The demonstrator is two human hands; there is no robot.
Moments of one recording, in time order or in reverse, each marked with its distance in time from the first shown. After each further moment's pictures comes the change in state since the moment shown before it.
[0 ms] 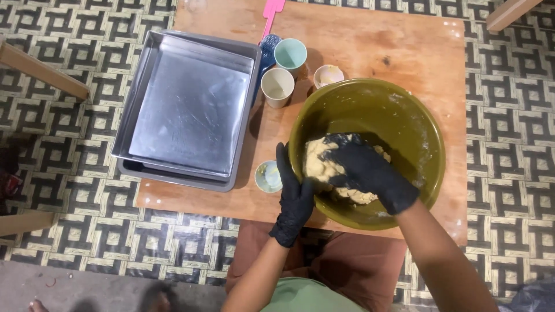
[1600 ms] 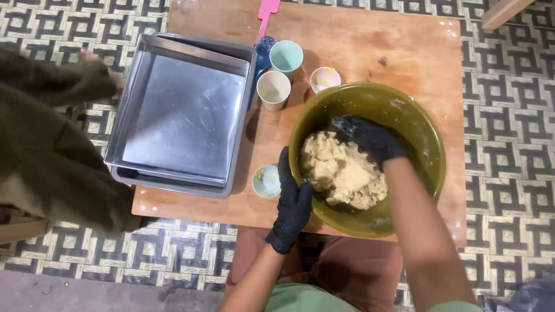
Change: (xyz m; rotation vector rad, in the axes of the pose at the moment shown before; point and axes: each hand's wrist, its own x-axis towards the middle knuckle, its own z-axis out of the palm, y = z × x) left_hand 0.007 0.019 -0.006 0.011 -0.083 -0.093; right_hand 0.043 0.191 0.082 1.055 0.172 0.279
